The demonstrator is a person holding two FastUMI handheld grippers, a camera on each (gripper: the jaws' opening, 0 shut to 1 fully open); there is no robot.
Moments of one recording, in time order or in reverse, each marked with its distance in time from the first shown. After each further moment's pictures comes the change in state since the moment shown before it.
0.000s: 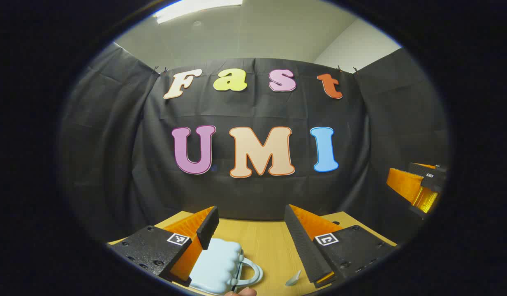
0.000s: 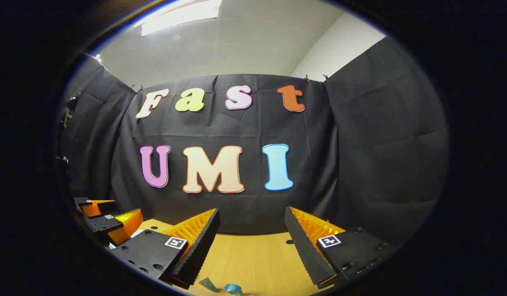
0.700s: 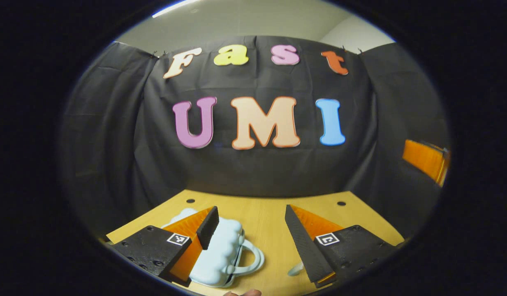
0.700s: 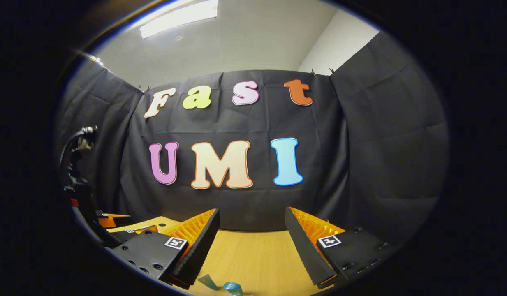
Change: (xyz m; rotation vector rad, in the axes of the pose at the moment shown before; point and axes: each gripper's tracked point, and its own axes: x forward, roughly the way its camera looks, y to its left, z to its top) left arm 0.010 0.006 -0.101 0.011 0.256 0.041; right arm 0.008 -0.005 -0.030 0.017 0.037 0.055
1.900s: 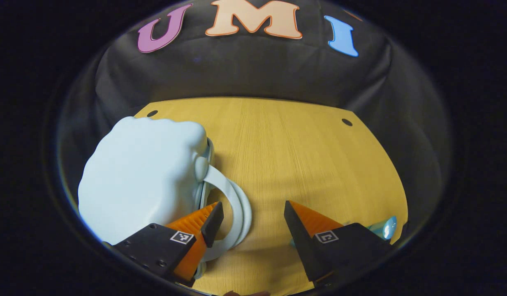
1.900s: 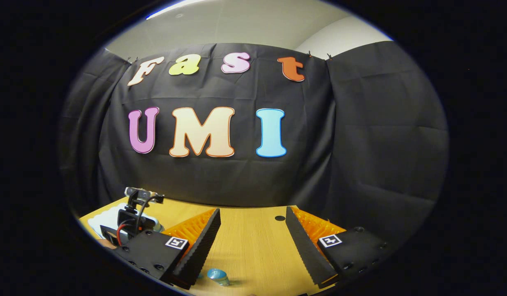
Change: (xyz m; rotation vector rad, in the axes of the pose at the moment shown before) left arm 0.069 -0.036 -0.190 -0.045 0.681 -0.128; right arm 0.010 -0.012 -0.062 -0.097 0.186 -0.132
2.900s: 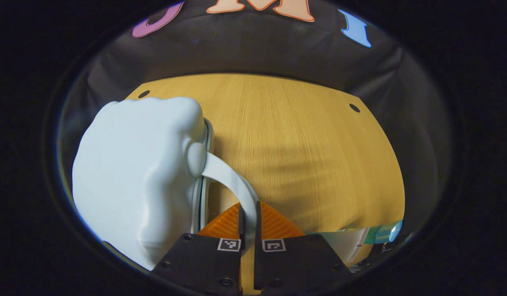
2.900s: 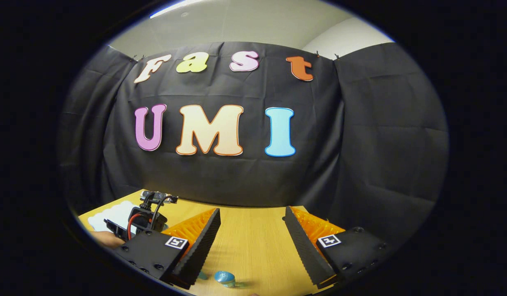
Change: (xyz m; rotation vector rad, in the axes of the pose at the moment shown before) left arm 0.012 0.013 -0.005 -0.001 0.135 -0.021; right arm 0.009 0.029 -0.004 -0.008 -0.015 0.054
